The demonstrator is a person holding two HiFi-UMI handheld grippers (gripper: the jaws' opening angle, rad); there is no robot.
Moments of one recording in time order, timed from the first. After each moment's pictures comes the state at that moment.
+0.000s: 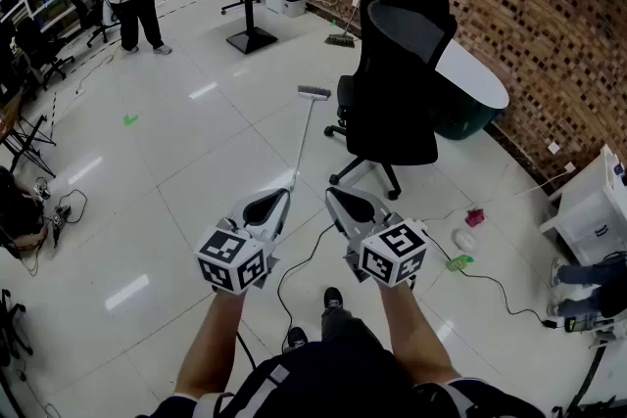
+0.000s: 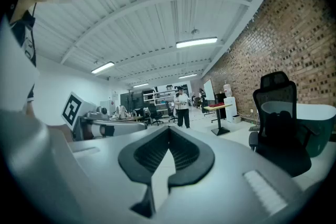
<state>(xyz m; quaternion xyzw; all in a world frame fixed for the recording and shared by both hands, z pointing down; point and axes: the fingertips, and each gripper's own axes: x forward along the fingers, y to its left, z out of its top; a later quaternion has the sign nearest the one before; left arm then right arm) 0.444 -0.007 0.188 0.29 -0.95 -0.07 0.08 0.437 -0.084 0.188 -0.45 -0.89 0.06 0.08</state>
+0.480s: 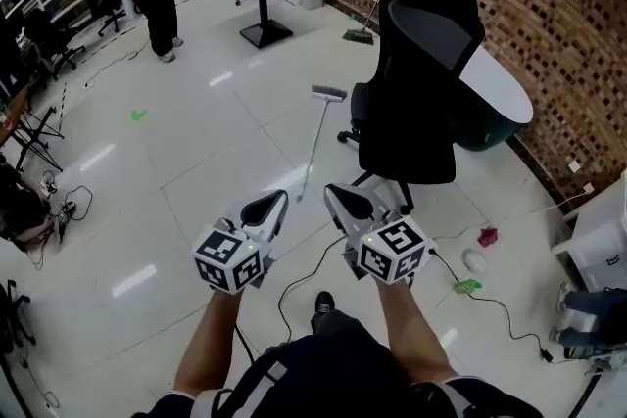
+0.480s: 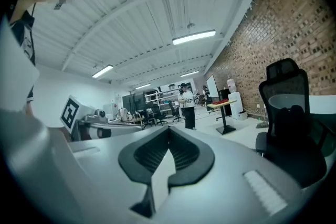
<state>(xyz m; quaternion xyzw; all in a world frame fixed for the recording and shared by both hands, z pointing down) 0.320 -0.002 0.205 0.26 -0.96 -0.07 0.10 0.301 -0.078 0.203 -0.48 -0.87 0.08 0.09</state>
